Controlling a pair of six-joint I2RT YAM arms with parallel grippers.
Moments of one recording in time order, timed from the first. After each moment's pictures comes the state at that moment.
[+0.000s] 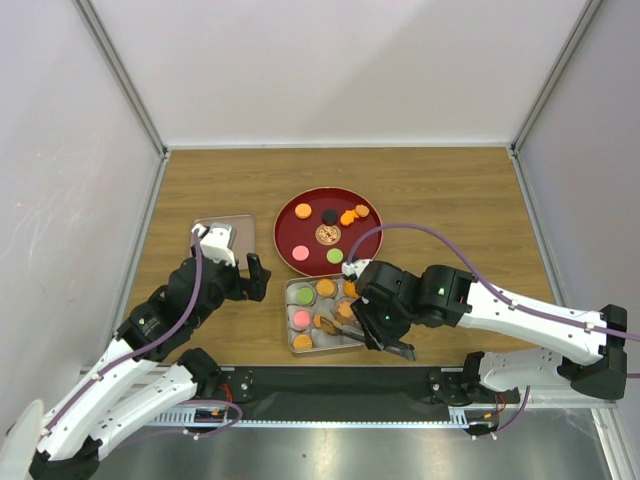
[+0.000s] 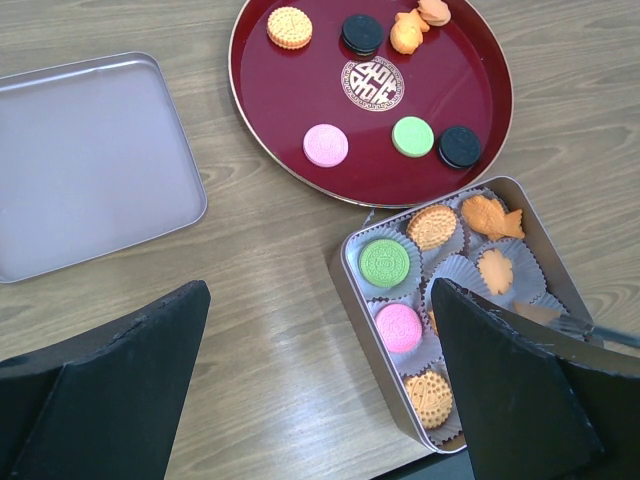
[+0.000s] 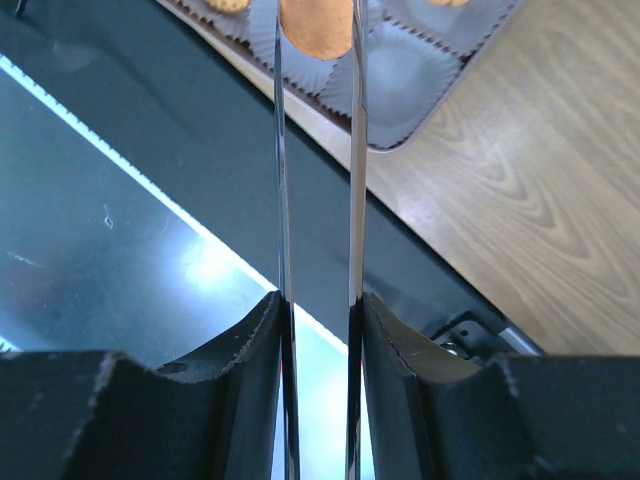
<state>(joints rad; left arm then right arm) -0.72 0.57 0.76 -0.65 -0.31 -0.34 1.21 1.18 1.18 -1.11 -0.01 0.53</state>
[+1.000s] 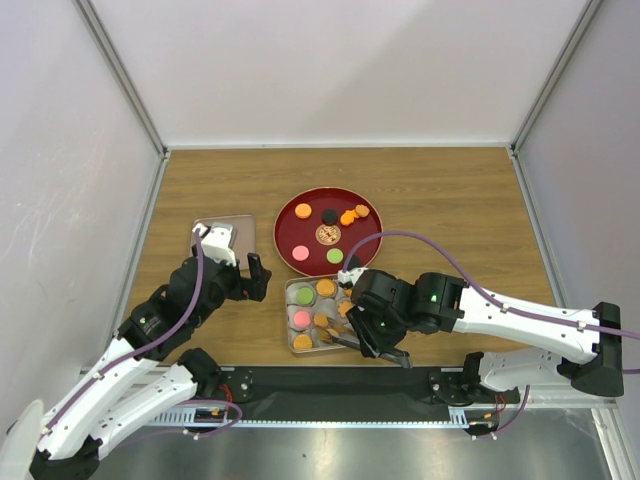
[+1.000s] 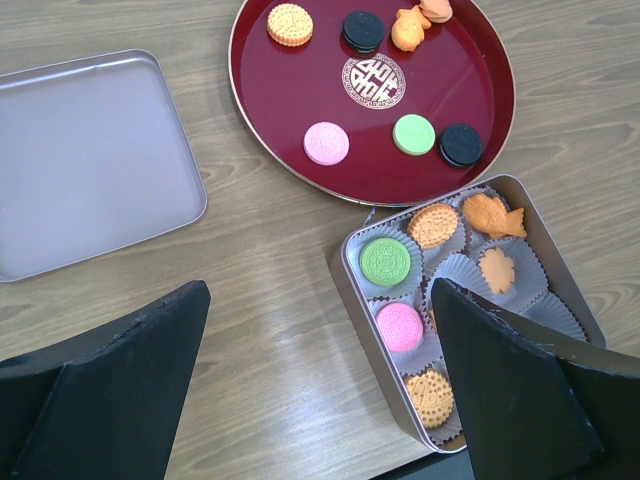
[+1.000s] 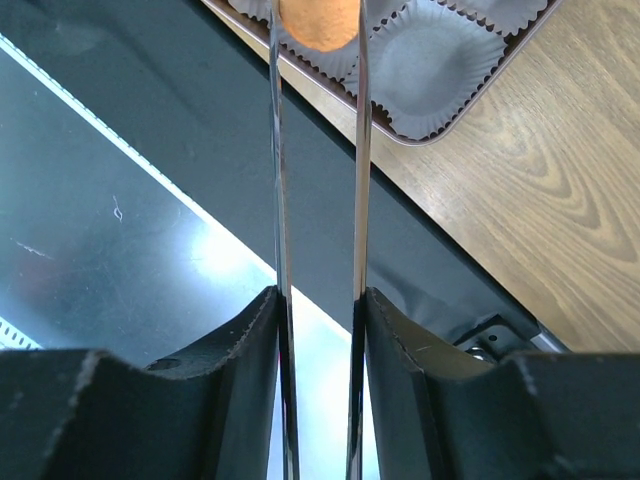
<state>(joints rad) -0.72 0.58 0.76 -0.65 -0.31 -0.34 1.26 1.19 1.11 -1.03 -0.04 0.59</state>
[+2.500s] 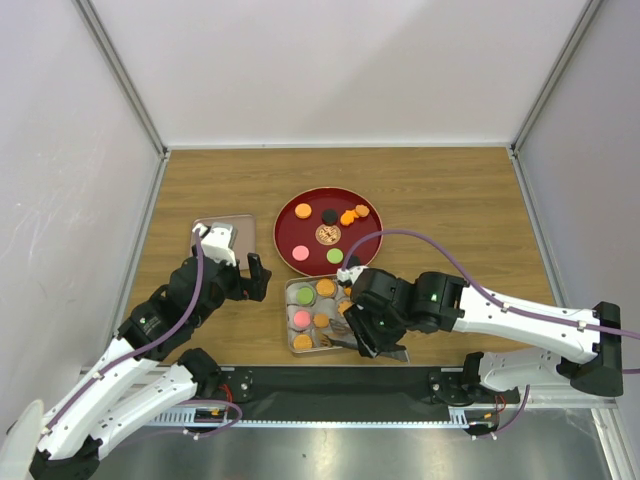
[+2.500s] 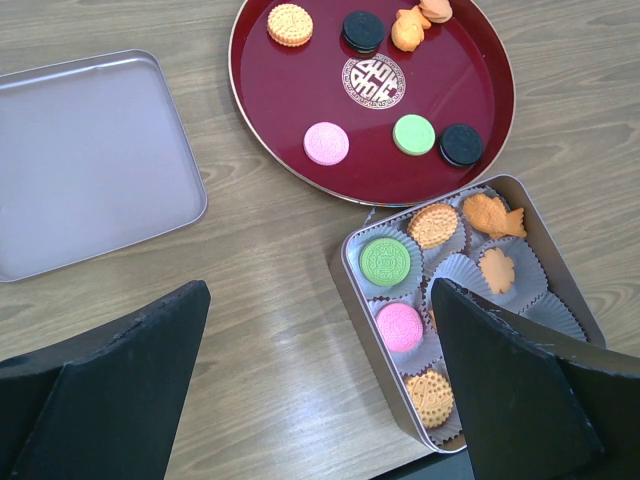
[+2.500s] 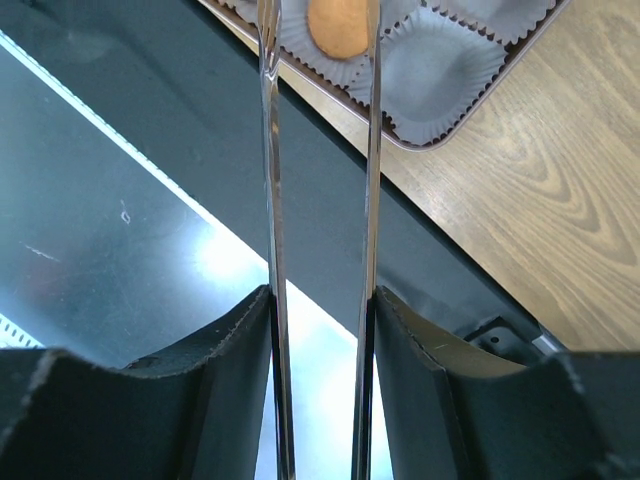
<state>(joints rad) -0.72 0.58 0.76 -0.66 -0.31 -0.34 1.26 1.19 1.12 -1.03 -0.03 0.59</state>
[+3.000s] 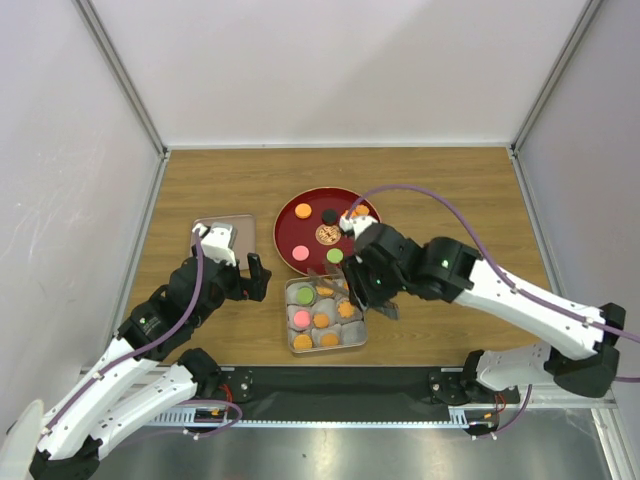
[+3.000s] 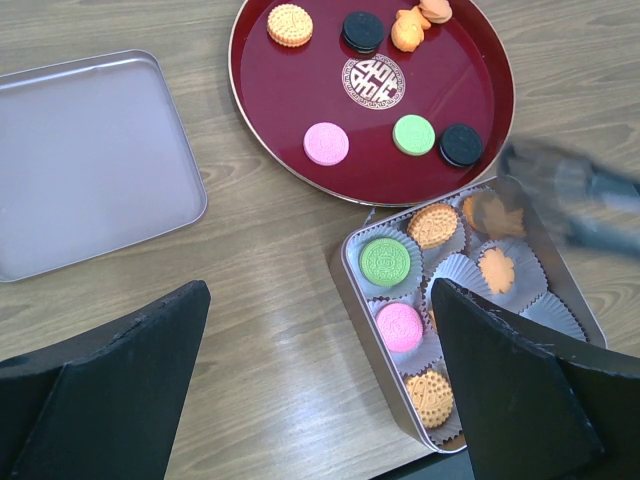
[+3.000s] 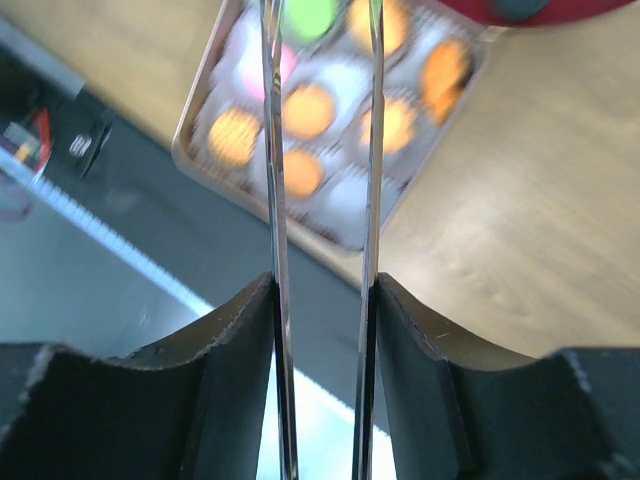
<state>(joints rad) -0.72 0.57 0.76 -0.66 -0.31 -0.34 1.11 1.26 1.39 -1.05 0.11 0.50</state>
